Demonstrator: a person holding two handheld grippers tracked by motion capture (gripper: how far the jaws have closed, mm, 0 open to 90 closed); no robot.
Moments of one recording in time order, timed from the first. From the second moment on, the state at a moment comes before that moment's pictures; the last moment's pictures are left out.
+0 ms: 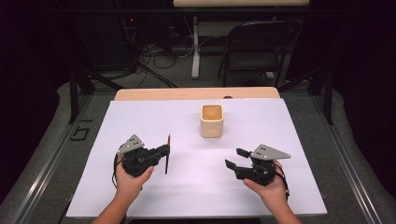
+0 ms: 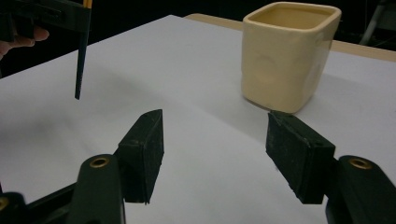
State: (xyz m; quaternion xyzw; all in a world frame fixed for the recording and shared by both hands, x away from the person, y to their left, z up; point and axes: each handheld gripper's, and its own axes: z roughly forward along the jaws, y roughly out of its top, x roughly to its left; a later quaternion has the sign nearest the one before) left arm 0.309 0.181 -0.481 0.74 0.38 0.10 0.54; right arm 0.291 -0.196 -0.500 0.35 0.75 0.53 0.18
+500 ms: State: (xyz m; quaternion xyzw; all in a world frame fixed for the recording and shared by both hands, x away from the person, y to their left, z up) left arm 0.310 0.182 -0.481 0.74 0.38 0.11 0.55; right arm 0.325 -0.153 -0.469 0.34 0.76 0.54 0.15
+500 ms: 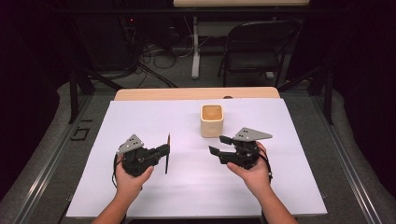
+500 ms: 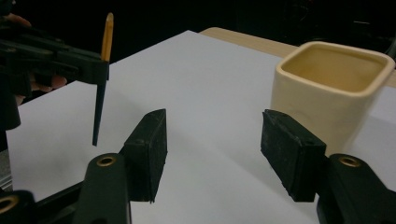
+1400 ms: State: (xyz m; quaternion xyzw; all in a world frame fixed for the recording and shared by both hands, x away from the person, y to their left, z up) left arm 0.312 0.162 -0.480 0.74 0.36 0.08 0.56; right arm 0.329 -0.136 -0.470 0.34 0.74 0.58 0.08
